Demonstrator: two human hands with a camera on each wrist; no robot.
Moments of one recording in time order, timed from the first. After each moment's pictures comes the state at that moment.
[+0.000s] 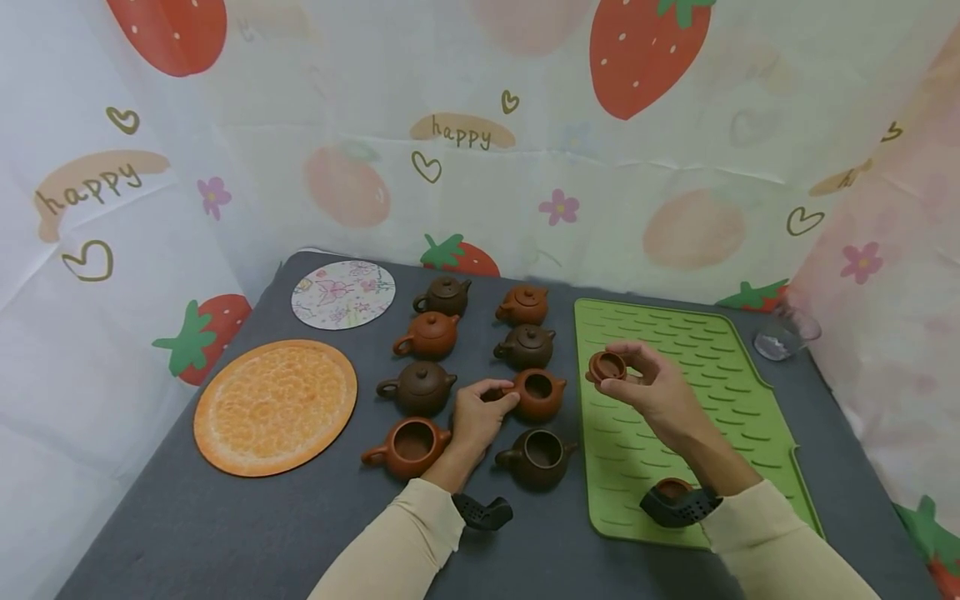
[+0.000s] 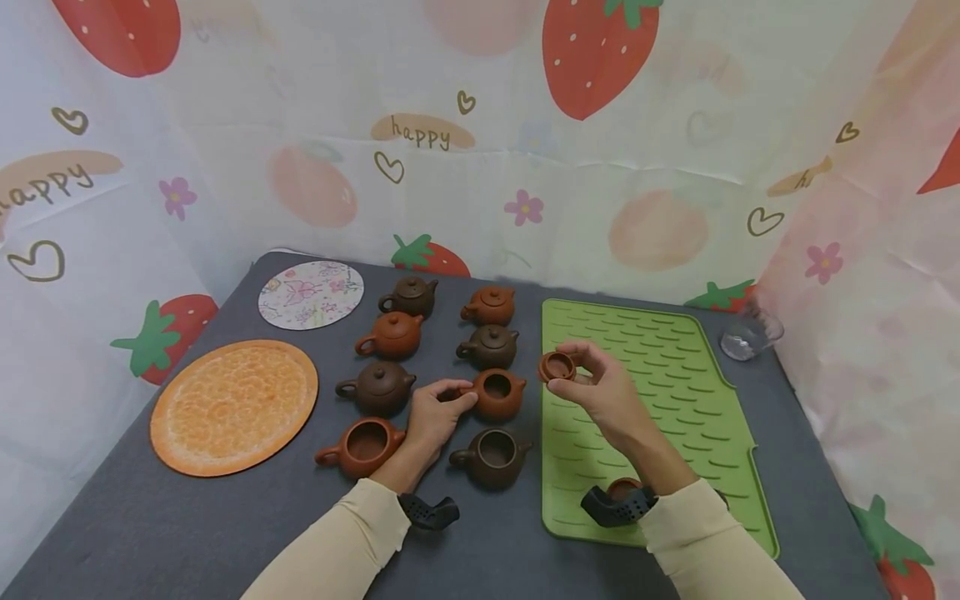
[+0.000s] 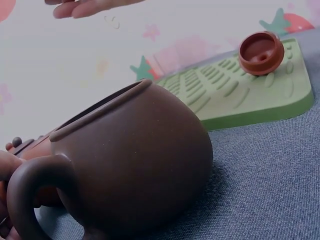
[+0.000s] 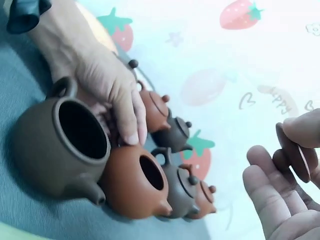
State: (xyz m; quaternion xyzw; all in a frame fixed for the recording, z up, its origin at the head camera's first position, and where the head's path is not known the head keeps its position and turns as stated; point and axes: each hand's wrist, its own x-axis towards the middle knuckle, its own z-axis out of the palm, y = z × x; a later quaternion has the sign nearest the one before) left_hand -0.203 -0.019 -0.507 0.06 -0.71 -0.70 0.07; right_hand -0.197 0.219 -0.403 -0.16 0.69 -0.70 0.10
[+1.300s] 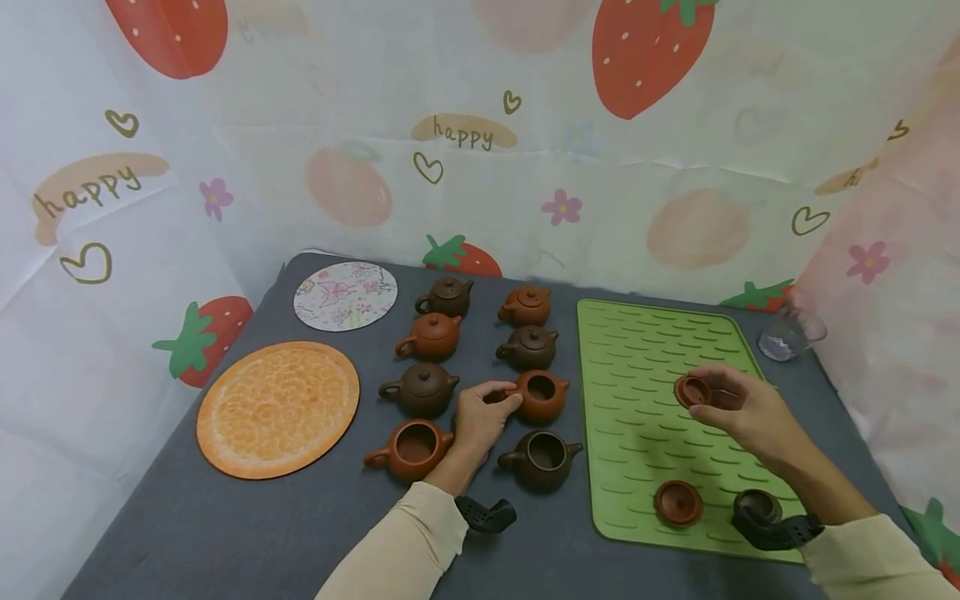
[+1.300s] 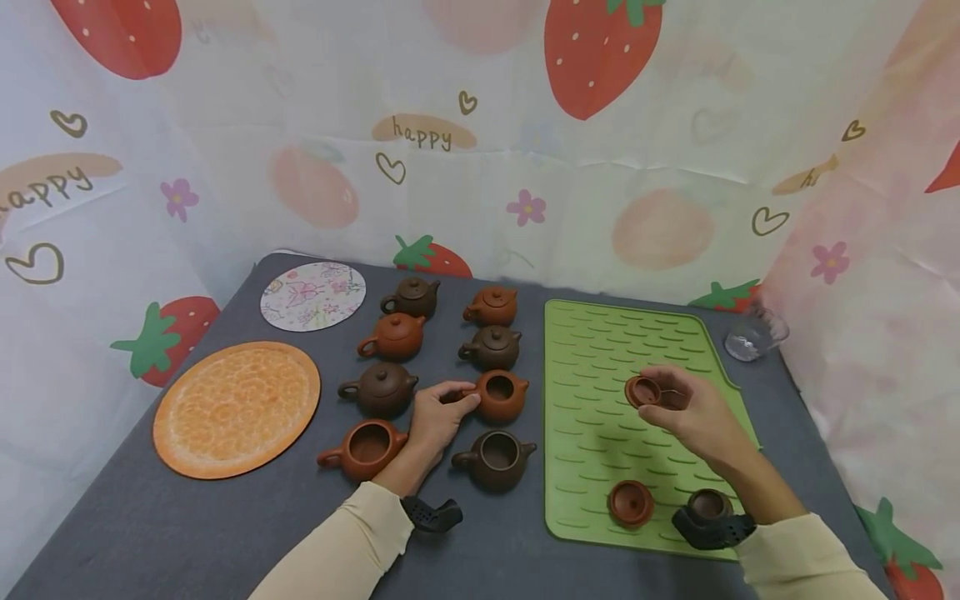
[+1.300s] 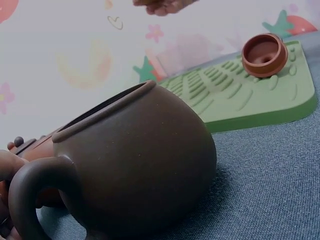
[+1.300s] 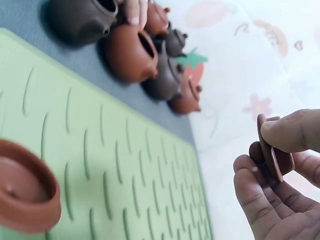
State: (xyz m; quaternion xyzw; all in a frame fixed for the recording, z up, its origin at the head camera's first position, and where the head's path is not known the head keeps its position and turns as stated) left_hand -0.207 -0.020 -0.516 0.07 -0.71 -0.69 0.06; right_hand -0.177 0.311 -0.396 -0.13 0.85 -0.50 0.06
